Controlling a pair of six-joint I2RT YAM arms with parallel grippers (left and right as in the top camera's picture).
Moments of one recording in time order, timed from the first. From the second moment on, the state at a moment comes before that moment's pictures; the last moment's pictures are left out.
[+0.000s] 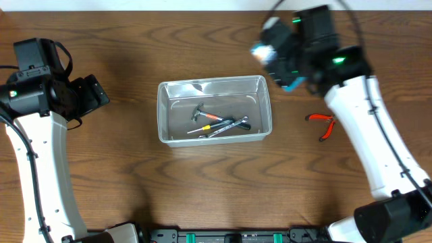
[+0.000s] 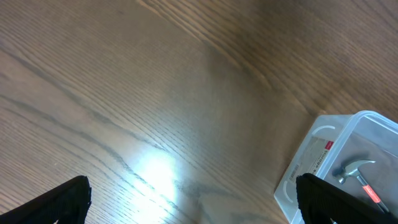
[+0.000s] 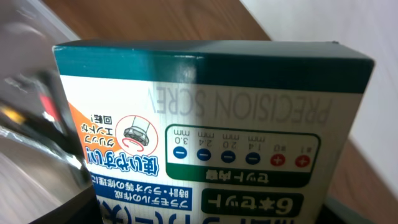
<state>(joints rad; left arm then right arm) 0.26 1.43 1.55 -1.27 -0.09 -0.28 0.38 1.68 1.67 -0.84 -0.04 -0.52</state>
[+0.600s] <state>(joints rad) 0.26 1.43 1.55 -1.27 -0.09 -0.28 0.66 2.09 1.66 -0.78 -0.14 -0.65</state>
